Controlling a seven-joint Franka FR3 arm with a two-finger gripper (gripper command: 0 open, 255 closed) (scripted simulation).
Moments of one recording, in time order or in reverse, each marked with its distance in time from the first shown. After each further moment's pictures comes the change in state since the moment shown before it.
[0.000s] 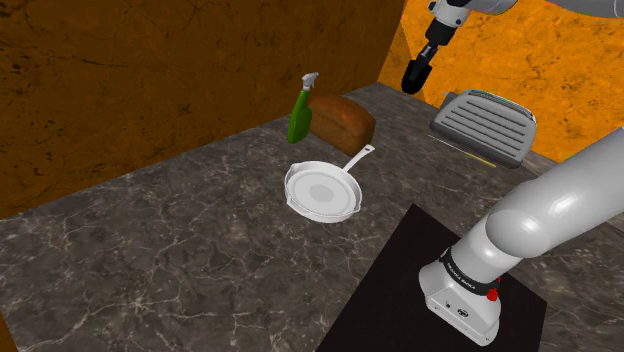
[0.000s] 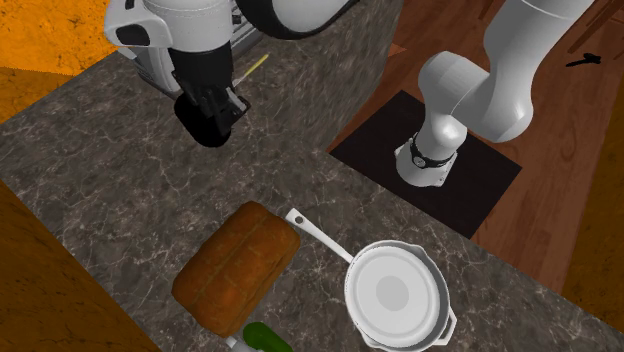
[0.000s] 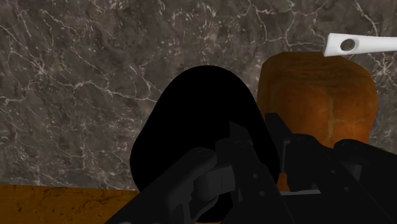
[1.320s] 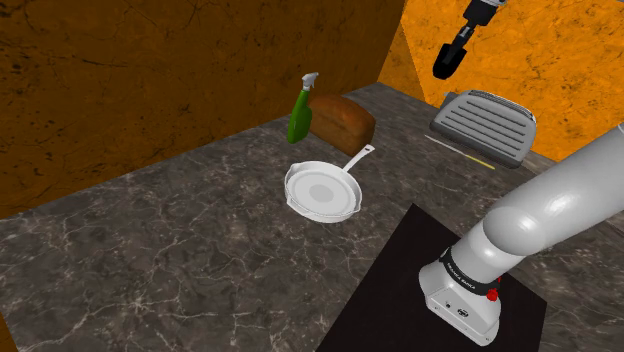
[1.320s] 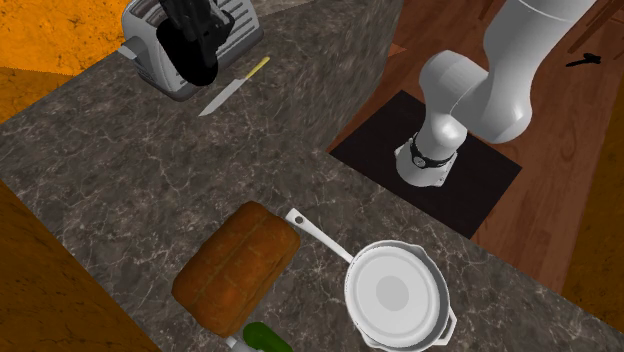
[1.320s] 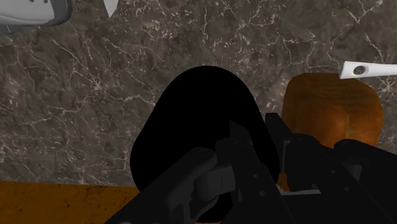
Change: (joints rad) arm -0.059 0.023 -0.105 0.212 0.016 -0.185 -0.177
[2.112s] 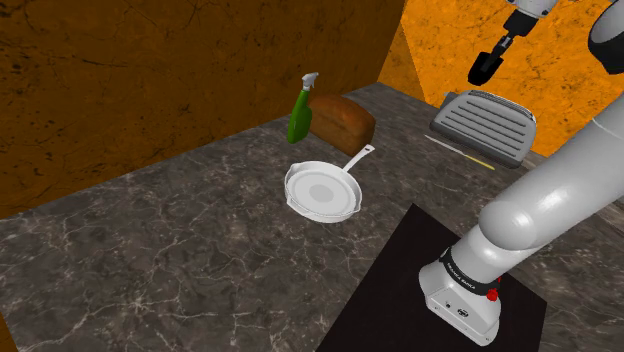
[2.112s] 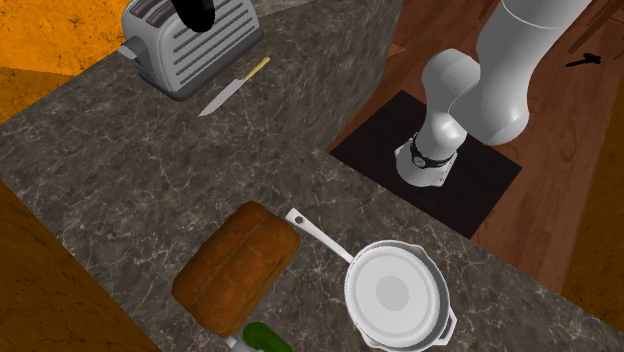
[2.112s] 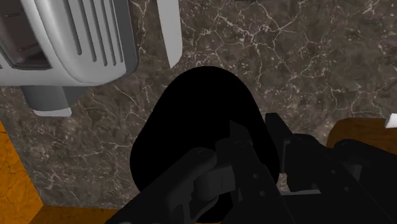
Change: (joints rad) arm -0.120 0.153 -0.215 0.162 0.106 -0.041 -0.345
